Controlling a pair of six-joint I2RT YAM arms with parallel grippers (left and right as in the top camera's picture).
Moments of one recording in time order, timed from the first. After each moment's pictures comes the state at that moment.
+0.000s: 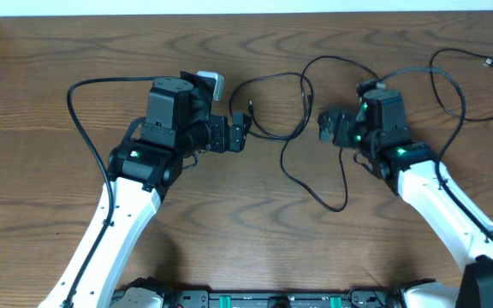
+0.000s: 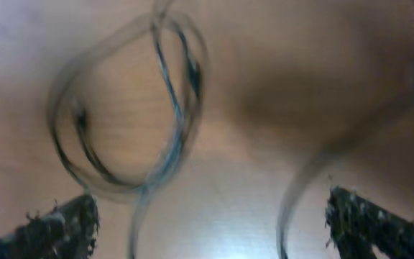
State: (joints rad) left arm -0.30 1.28 1.09 -0.56 0.27 -0.21; right arm 0.26 1.47 0.87 -0.24 -0.08 0.47
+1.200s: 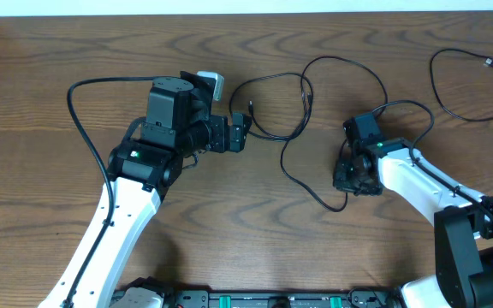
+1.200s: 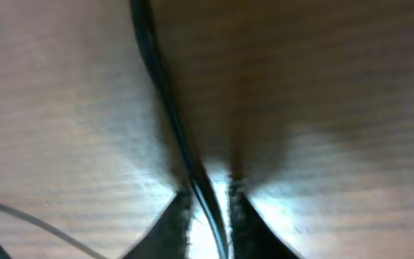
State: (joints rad) left arm -0.30 1.28 1.09 -0.56 0.27 -0.21; right arm 0.28 1.67 0.86 -0.60 -0.07 0.50
